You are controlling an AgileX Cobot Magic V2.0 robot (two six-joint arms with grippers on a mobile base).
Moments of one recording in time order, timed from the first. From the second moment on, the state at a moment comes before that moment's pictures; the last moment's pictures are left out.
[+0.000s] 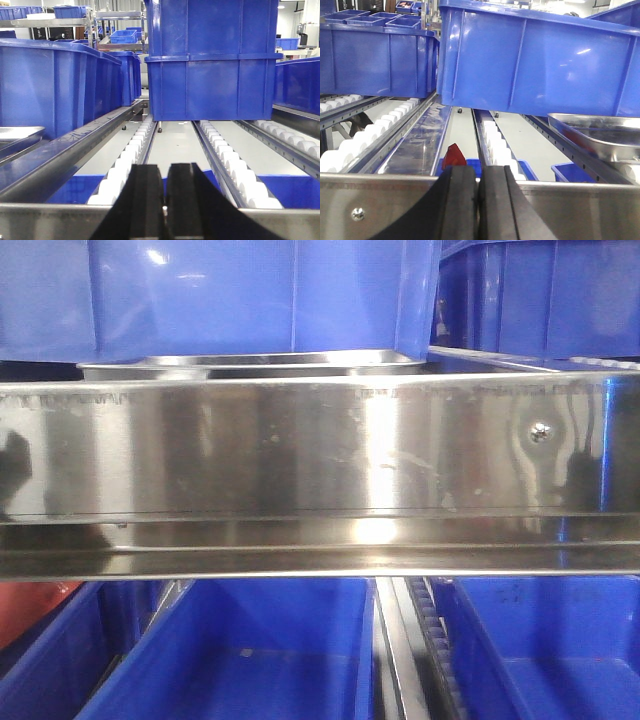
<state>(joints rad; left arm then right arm) -0.06 0.00 0.00 0.02 0.04 -0.07 -0.03 0.00 0.00 0.08 -0.01 -0.04</state>
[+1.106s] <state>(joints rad) -0.06 0.00 -0.05 0.03 -0.11 -0.07 -0.03 0.00 -0.06 0.08 -0.04 -0.04</state>
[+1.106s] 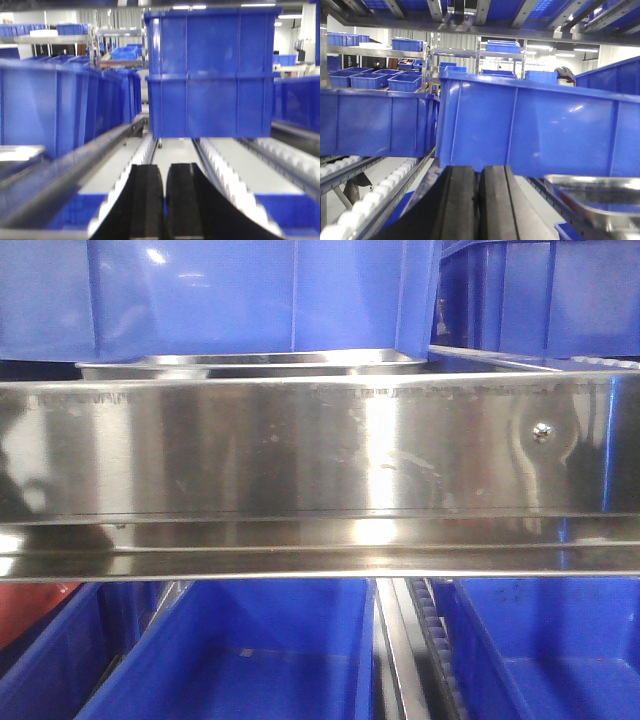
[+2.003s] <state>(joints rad) -0.06 0.80 -0.74 0.04 0.48 -0.07 -0.03 0.81 -0.83 0.08 0.66 -0.04</state>
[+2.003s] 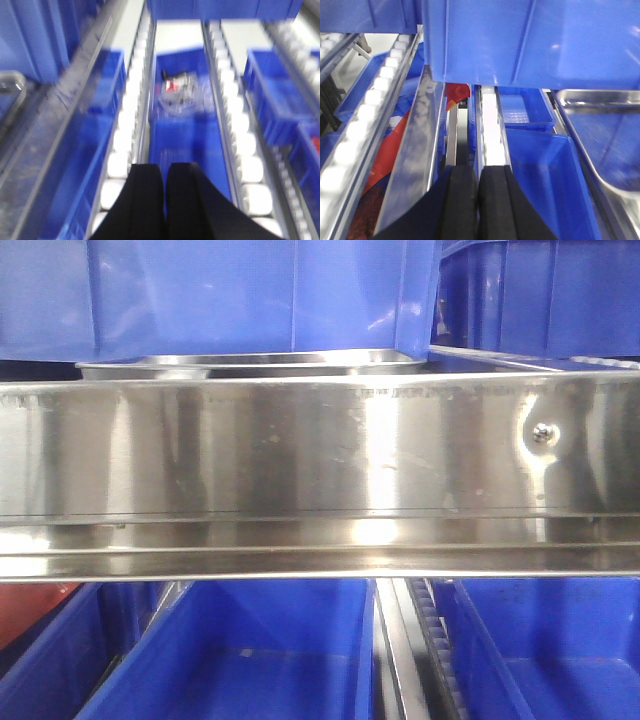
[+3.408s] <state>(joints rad) -0.36 1.57 -1.39 0.21 0.79 -0.45 0.45 1.76 -1.62 -0.07 1.03 0.47</state>
